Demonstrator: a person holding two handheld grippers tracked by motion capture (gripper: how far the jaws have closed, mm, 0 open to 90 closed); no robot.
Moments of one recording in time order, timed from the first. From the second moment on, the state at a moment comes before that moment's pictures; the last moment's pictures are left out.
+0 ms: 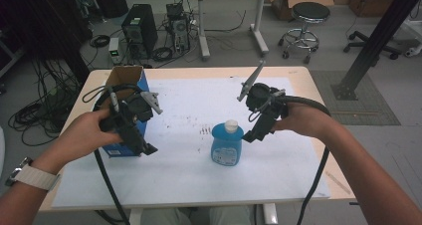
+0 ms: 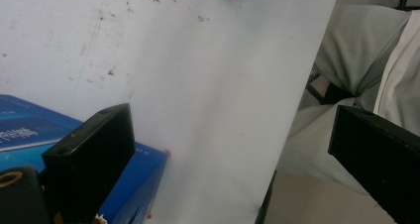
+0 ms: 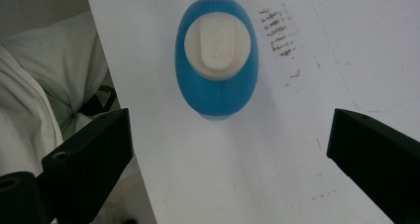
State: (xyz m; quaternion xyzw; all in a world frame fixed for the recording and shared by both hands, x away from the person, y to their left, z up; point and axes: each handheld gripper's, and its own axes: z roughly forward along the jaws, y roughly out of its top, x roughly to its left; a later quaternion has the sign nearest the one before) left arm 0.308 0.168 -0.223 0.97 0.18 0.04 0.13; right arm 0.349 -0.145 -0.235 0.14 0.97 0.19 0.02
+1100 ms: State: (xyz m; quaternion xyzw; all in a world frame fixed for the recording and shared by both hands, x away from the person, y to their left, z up) left arm 0.309 0.168 -0.224 0.97 0.18 0.04 0.13; right arm 0.342 -0.174 -0.285 0.17 0.94 0.28 0.01
